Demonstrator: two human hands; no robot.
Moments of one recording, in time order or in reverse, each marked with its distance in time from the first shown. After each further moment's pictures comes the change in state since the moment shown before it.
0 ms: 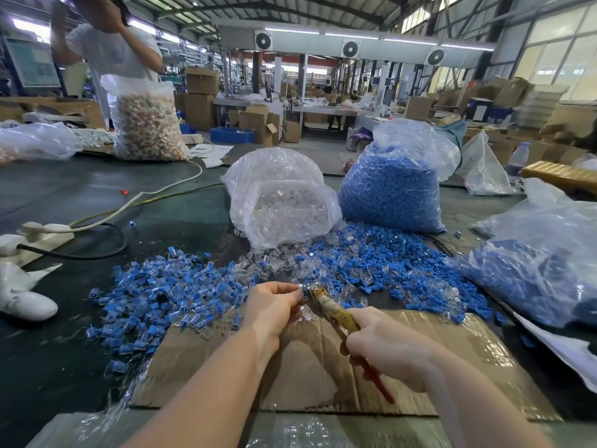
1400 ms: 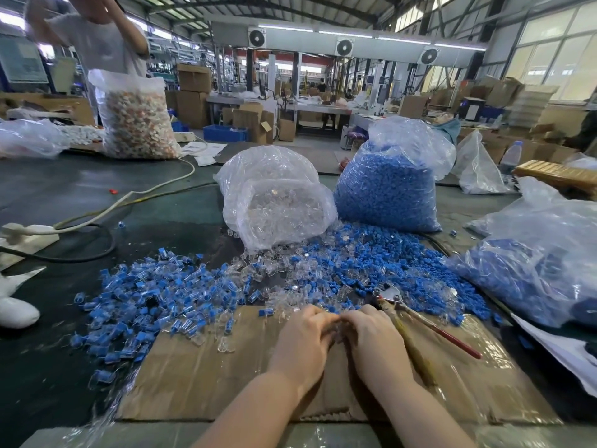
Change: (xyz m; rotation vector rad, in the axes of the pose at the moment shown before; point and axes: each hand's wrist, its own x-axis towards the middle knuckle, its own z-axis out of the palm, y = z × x) left_hand -0.012 -0.047 0.025 0.852 -0.250 0.722; right_hand 0.054 0.058 0.019 -0.696 0.695 -0.294
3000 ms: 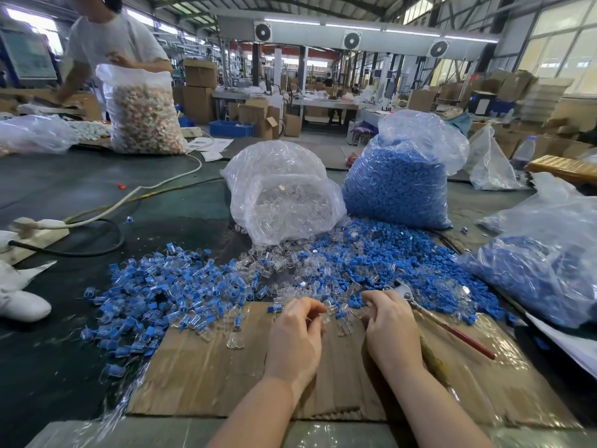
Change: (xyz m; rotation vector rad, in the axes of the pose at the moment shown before) left_hand -0.008 -0.005 -0.008 -0.272 0.197 -0.215; right_hand 0.018 0.005 0.008 0.183 0.162 0.204
